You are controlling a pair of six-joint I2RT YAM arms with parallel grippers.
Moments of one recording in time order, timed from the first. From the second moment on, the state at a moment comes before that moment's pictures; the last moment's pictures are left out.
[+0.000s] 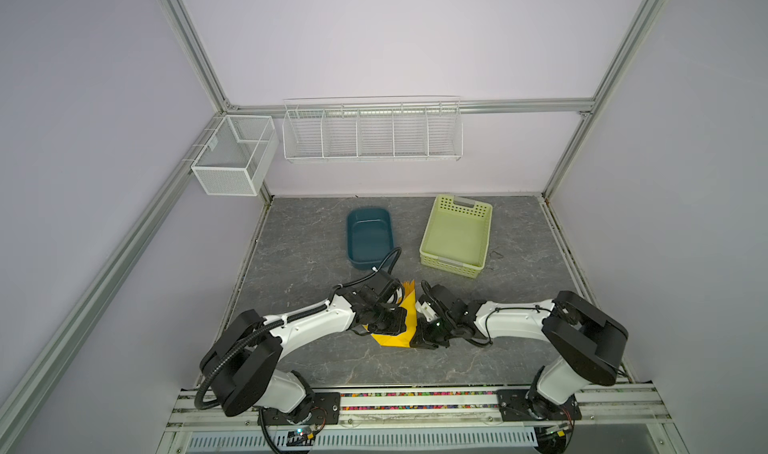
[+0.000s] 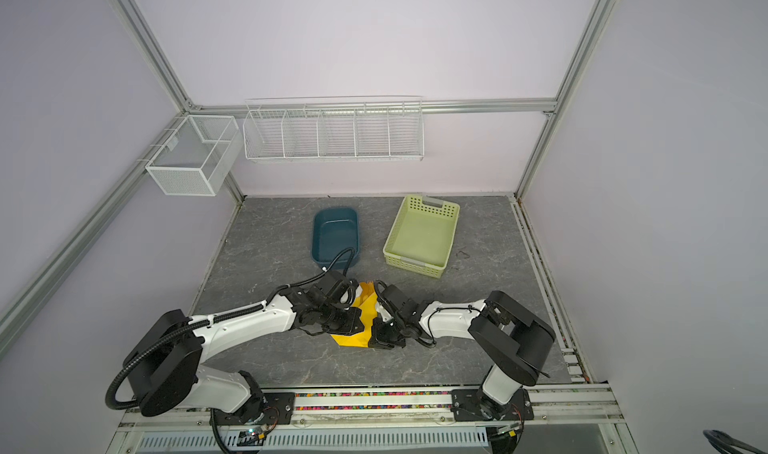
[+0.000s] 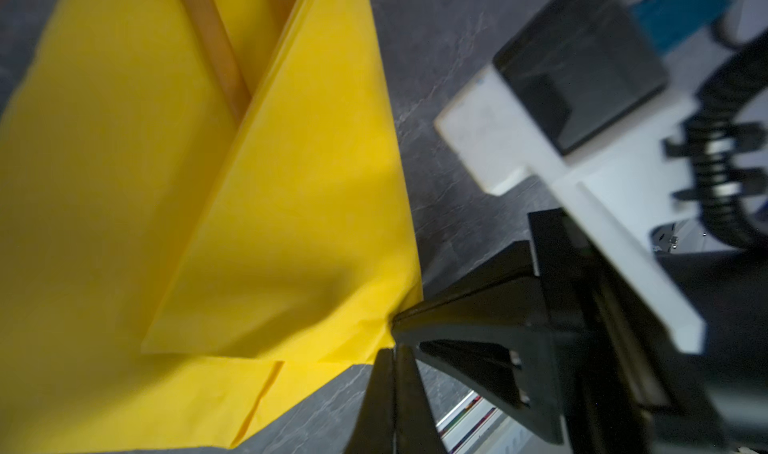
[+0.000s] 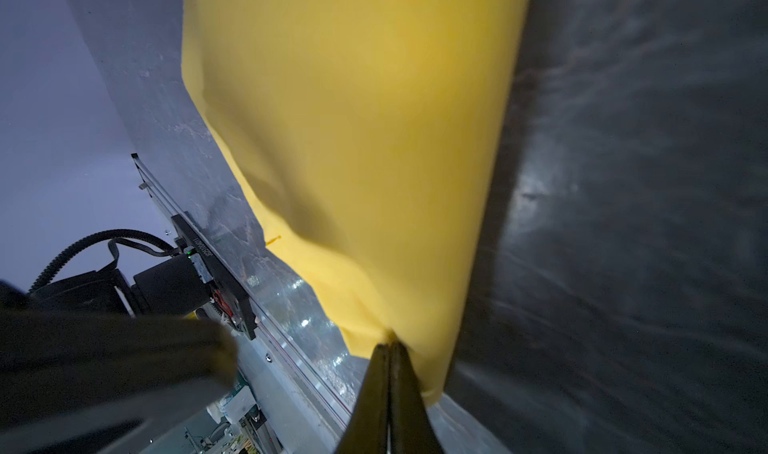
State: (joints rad) left arm -0.85 1.46 0.77 -0.43 0.37 -0.64; right arm 0.92 1.63 0.69 -0.09 -0.50 0.98
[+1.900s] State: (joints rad) left arm -0.85 1.55 0.72 -0.35 0.38 -0.66; right arm 0.87 1.59 0.70 -0.18 -0.41 0.92
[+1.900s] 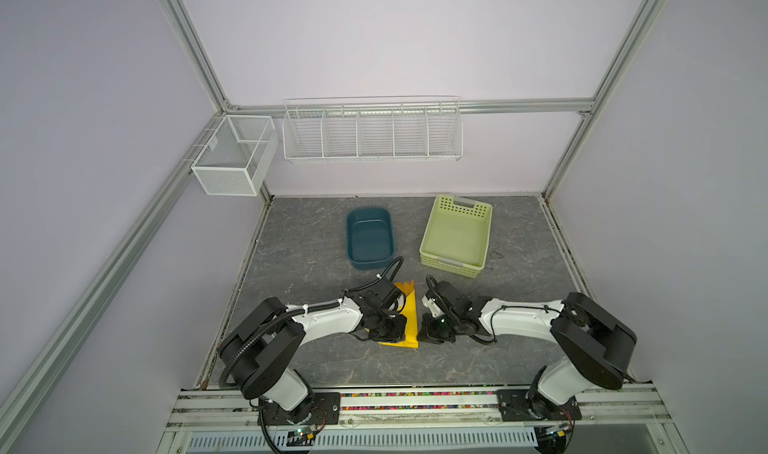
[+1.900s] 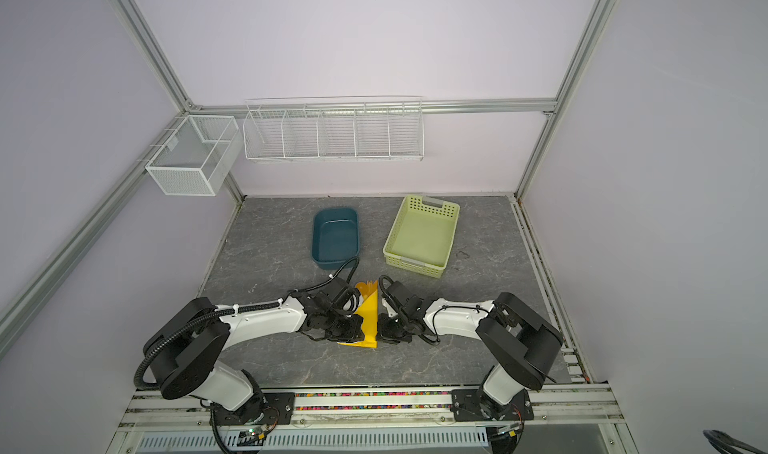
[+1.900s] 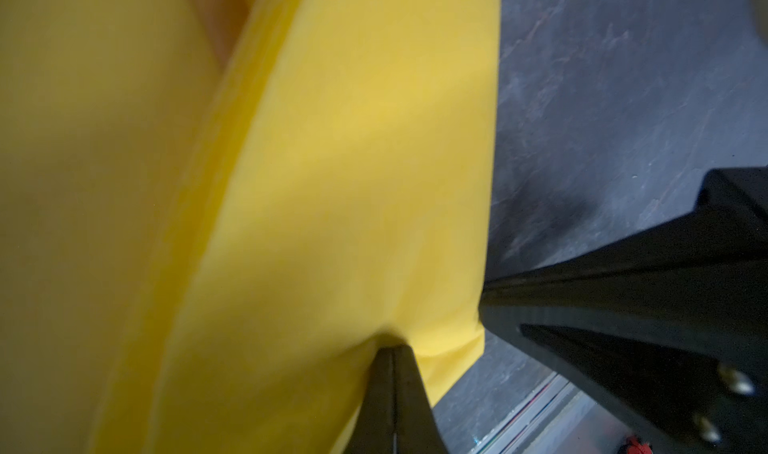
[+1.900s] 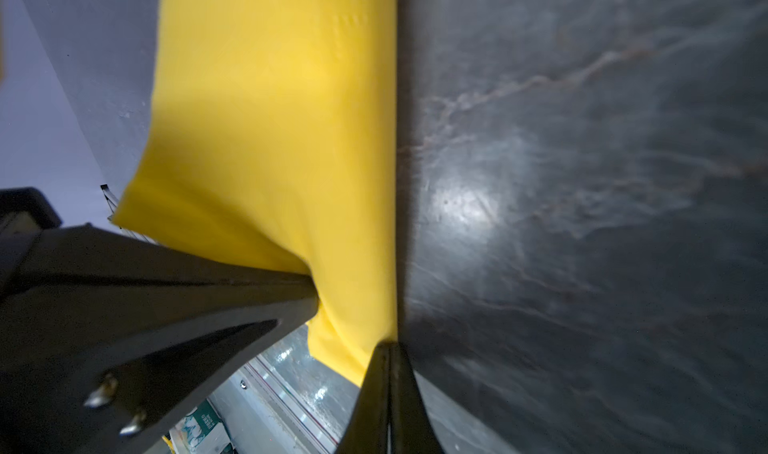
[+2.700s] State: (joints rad) left arm -0.85 1.55 0.72 -0.34 0.38 -0.66; right arm 0.79 1.66 0.75 -0.16 -0.46 0.88
